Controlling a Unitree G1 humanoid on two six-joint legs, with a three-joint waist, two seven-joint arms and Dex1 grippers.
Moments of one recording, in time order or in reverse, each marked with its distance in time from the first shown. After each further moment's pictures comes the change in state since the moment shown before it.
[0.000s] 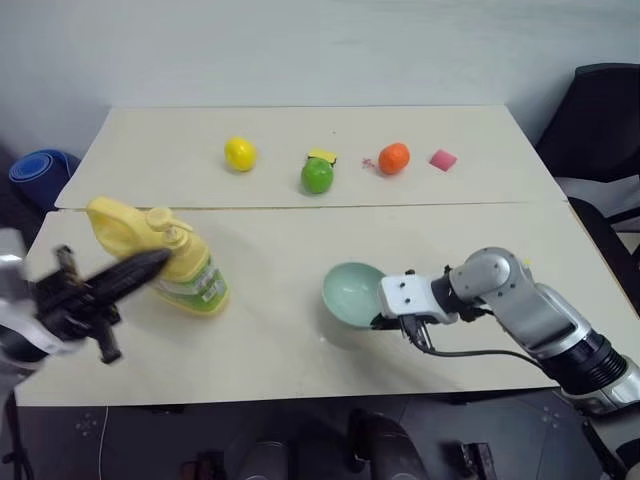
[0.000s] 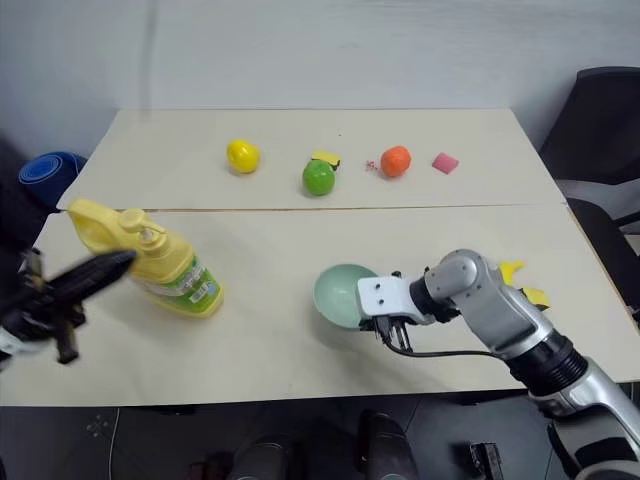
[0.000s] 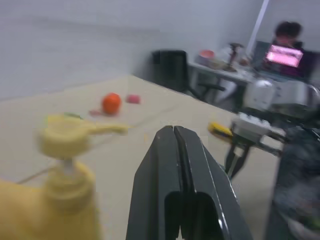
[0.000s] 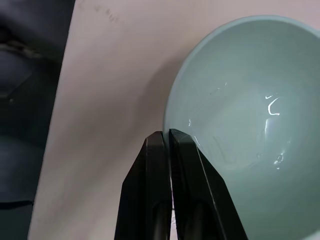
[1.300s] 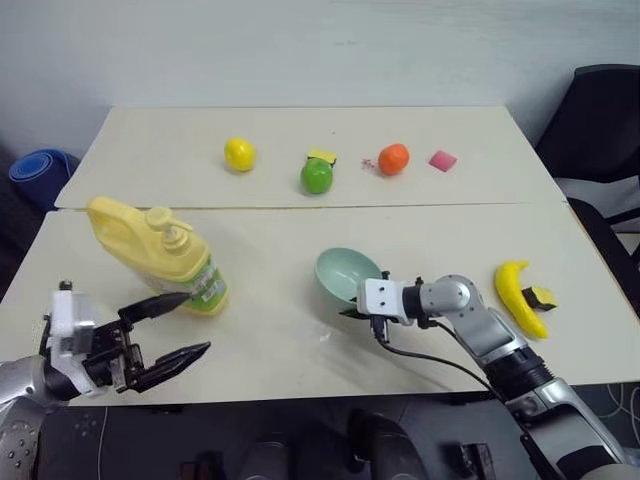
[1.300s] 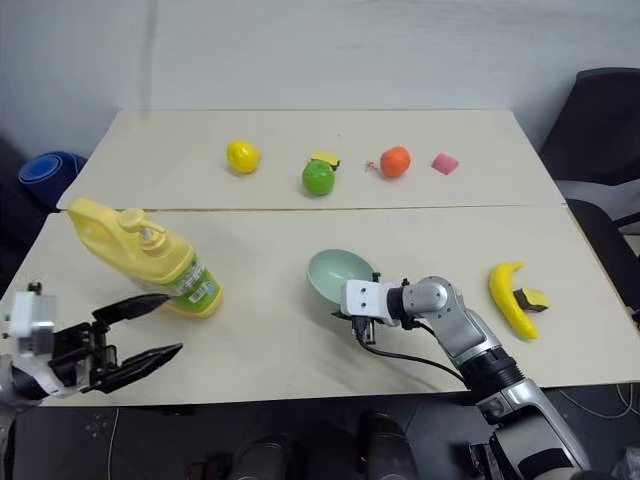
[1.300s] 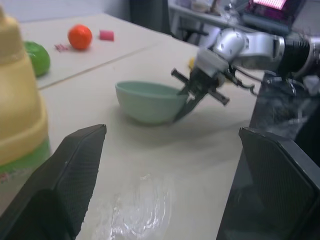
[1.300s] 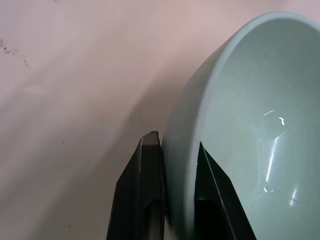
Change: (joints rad) left arm 0.094 -0.086 -0.049 0.114 0.188 -0.124 -0.166; right arm 0.054 0.285 -0.088 0.405 -0.081 -0.450 -0.222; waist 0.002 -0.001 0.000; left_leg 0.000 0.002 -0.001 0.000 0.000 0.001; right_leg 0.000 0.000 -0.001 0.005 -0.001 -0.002
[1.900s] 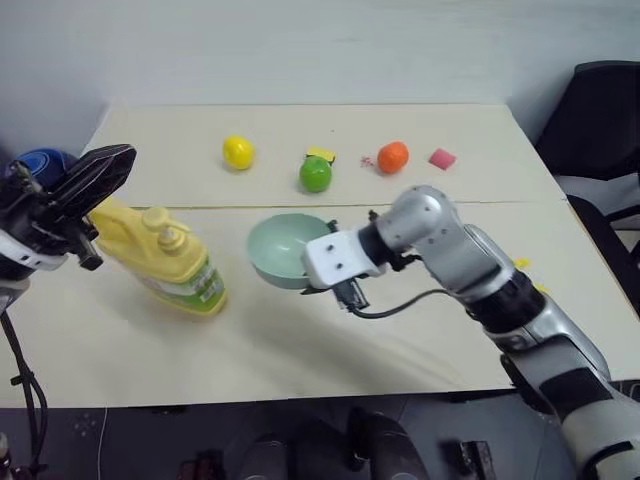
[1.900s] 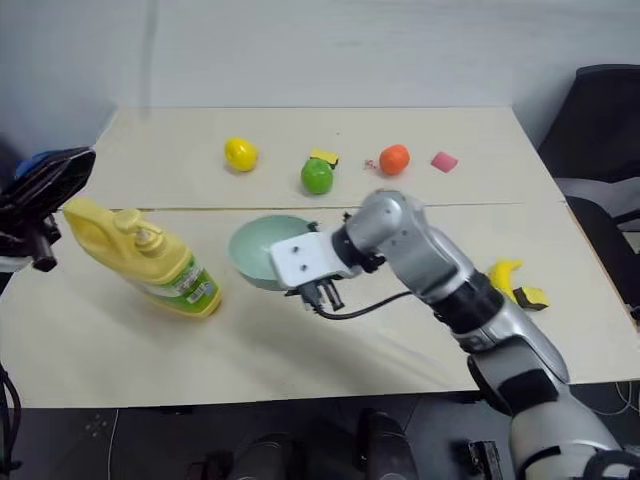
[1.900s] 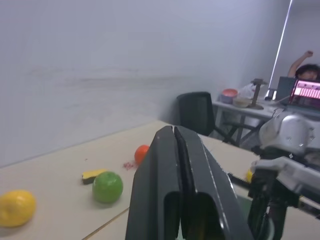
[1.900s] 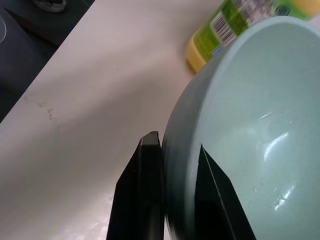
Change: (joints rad) left arm -0.523 0.162 0.026 0.133 -0.213 0.154 0.366; right arm -0.520 0.072 0.182 -0.234 0.004 0.359 0.297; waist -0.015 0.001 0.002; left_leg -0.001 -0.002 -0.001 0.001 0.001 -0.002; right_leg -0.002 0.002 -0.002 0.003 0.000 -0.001
